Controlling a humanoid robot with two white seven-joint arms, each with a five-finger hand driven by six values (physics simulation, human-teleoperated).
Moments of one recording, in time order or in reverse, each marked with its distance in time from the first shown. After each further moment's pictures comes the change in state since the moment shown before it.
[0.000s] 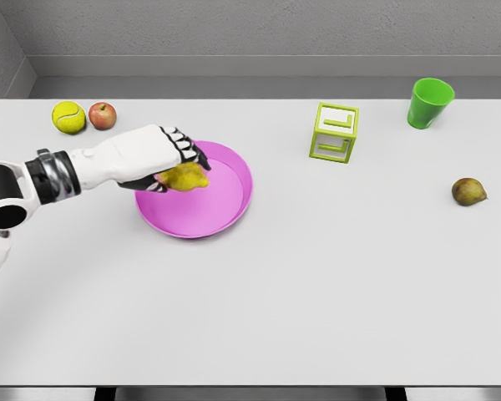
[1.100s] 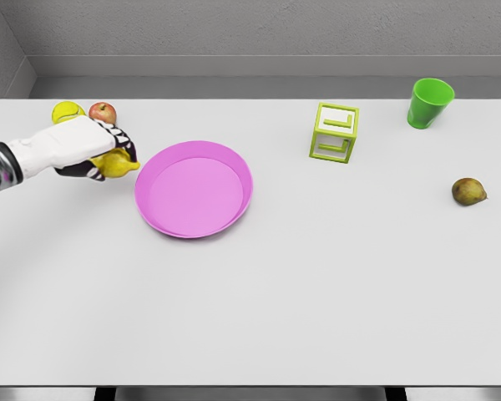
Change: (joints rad) left arm -0.003 0.091 0.101 0.171 -0.039 0.000 -0.001; right arm 0.000 0.000 0.000 0.000 0.000 0.000 0.000
